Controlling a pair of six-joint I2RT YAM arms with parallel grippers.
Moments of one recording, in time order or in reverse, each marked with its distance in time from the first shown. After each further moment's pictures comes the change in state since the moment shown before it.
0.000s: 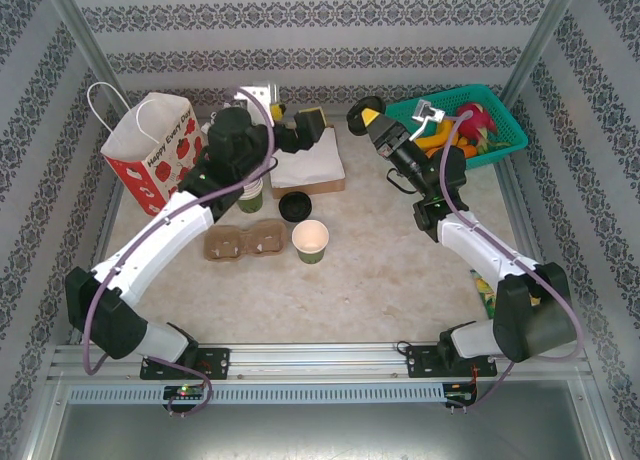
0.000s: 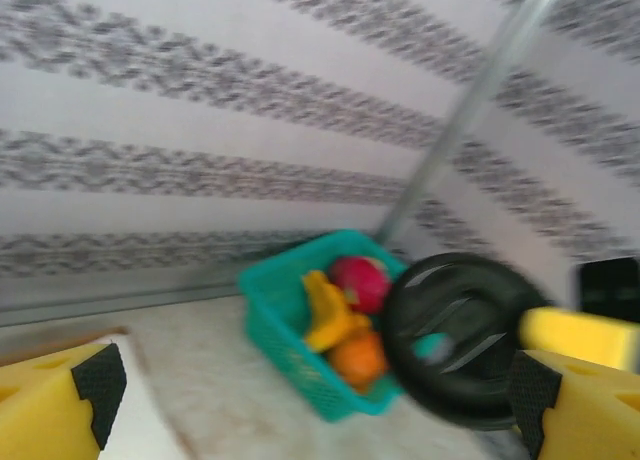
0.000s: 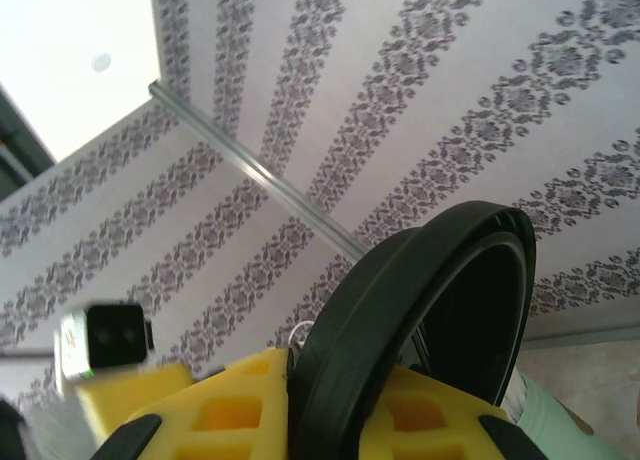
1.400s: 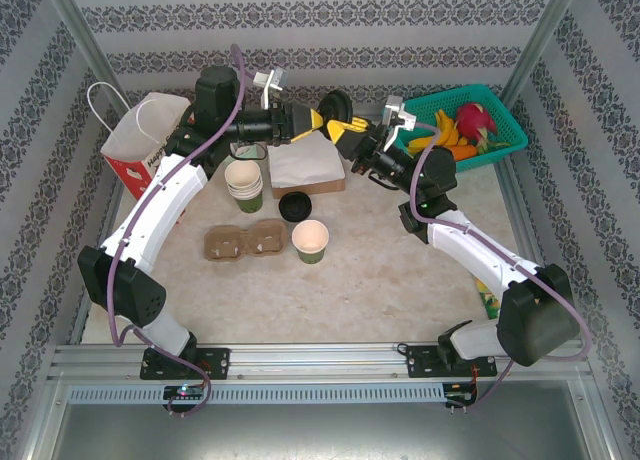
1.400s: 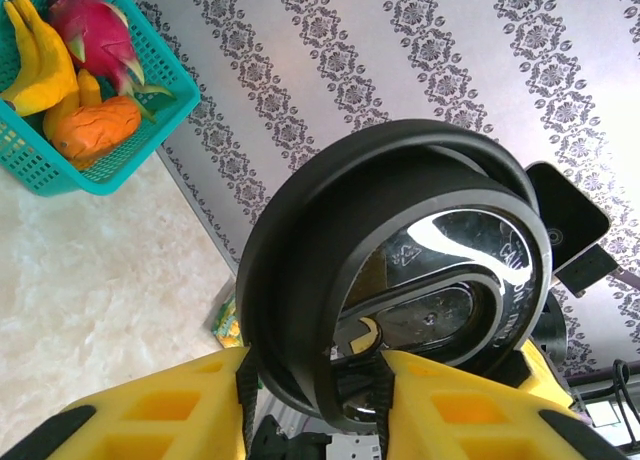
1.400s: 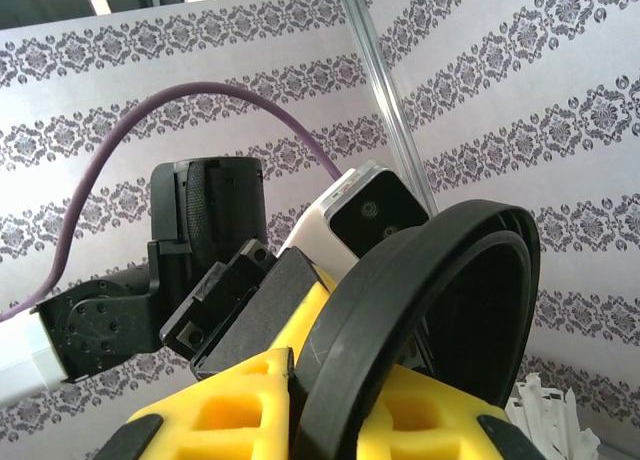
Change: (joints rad) left arm 0.159 0.183 0.295 -0.309 0.816 -0.315; right arm 0.159 -0.005 0.082 0.051 -0.148 -0.431
